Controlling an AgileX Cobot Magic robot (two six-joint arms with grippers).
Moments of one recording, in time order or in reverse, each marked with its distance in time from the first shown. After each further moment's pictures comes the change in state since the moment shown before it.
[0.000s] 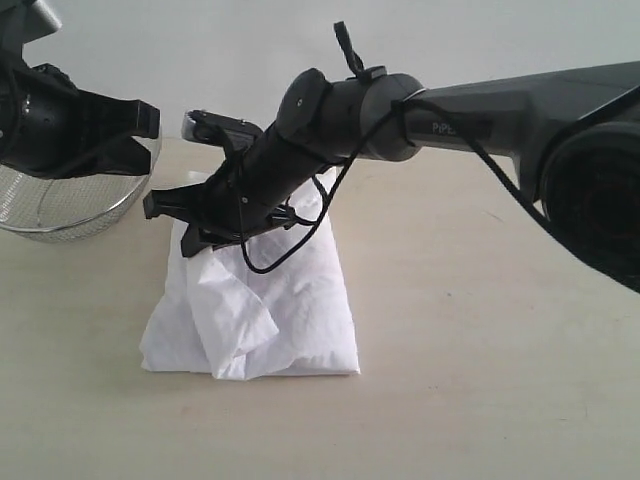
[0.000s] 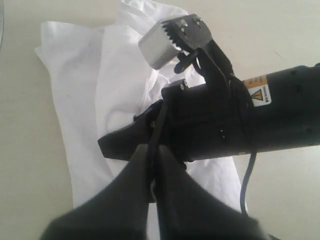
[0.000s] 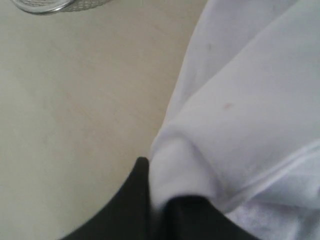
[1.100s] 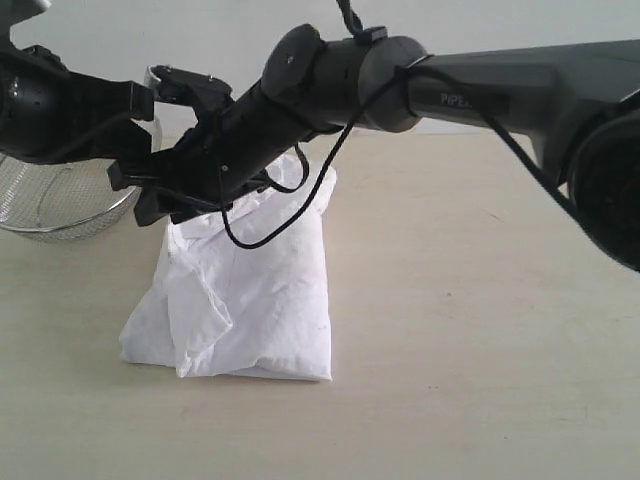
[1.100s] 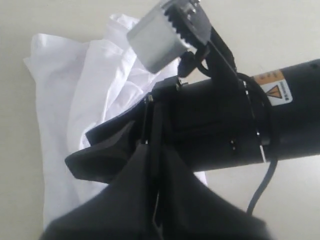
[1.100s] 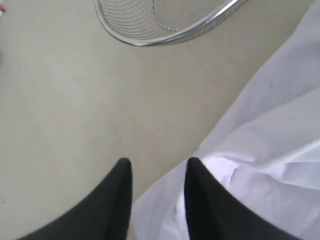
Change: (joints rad) left arm 0.000 -0.033 -0.010 0.000 0.004 -0.008; right arm 0.018 -0.066 -0.046 0.054 0.037 -0.145
